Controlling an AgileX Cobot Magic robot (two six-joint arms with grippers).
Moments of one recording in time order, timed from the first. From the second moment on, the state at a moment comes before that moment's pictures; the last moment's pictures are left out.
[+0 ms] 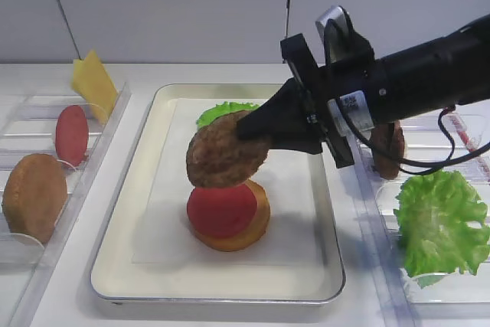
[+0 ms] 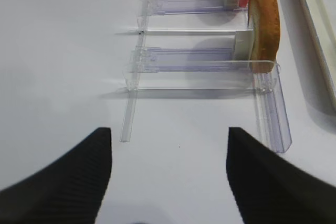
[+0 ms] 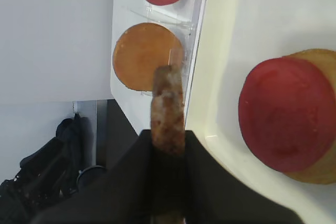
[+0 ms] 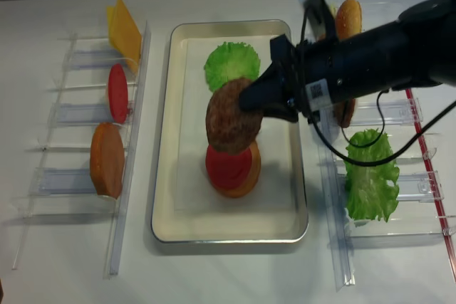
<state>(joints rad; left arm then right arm) -0.01 -0.02 -0.53 0.10 1.25 -0.07 0.25 1.69 -0.91 1.50 1.09 -0.81</state>
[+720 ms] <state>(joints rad) -0.01 -0.02 -0.53 0.10 1.25 -0.07 0.28 1.79 -0.91 1.51 1.05 -0.82</state>
